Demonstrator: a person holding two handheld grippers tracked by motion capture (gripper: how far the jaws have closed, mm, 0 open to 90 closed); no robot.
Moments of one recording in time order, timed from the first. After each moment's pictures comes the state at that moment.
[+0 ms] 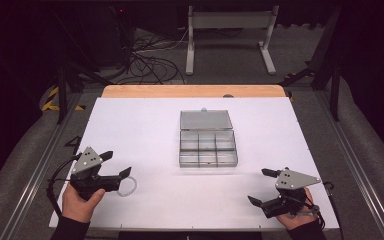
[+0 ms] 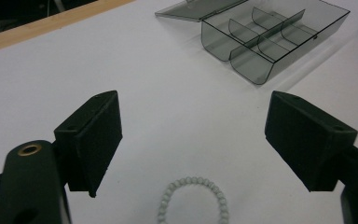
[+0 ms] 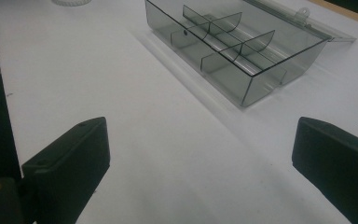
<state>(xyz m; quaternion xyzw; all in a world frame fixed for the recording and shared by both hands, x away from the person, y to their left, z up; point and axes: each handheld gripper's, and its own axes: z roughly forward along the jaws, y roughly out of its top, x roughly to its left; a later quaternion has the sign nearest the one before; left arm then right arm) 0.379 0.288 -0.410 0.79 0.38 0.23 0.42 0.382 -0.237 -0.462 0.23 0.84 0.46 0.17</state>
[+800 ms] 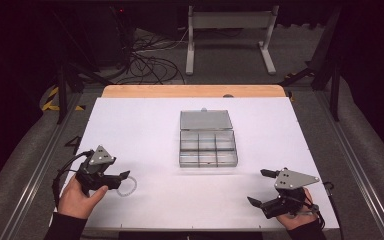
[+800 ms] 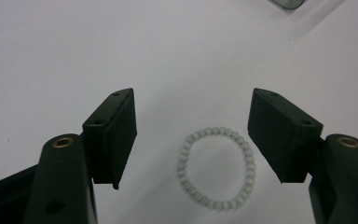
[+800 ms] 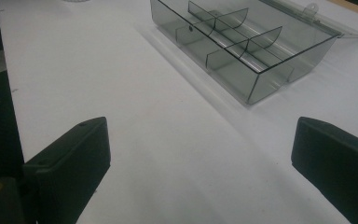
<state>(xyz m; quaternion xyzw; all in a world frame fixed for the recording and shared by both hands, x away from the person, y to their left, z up) 0.401 0.282 -0.422 0.85 0.39 0.18 0.28 0.383 -0.236 -0.463 0.23 0.84 0.46 0.16</state>
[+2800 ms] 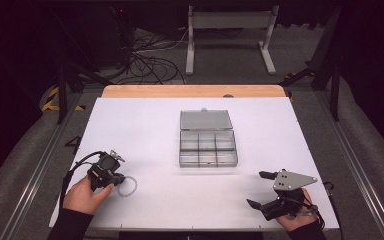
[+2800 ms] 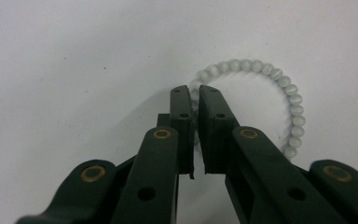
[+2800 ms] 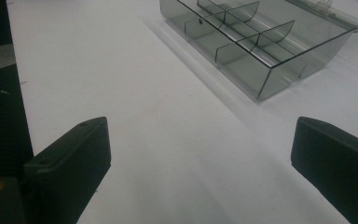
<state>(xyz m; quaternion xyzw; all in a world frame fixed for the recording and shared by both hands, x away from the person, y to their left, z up) 0.431 0.277 -0.457 0.88 0.44 0.09 0.14 0.382 -0.234 -0.466 0.22 0.85 0.45 0.15</state>
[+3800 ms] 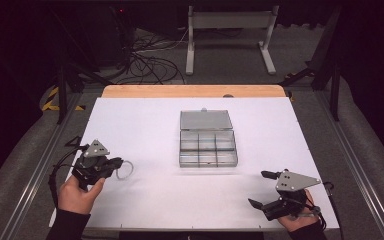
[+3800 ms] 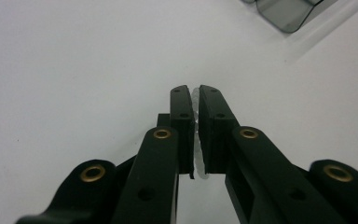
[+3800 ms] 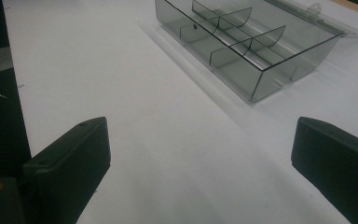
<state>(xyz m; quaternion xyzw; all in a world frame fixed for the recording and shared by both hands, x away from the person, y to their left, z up) 0.403 0.287 -0.403 0.84 0.41 0.18 0.31 0.379 -0.238 -0.464 0.22 0.84 0.46 0.16</state>
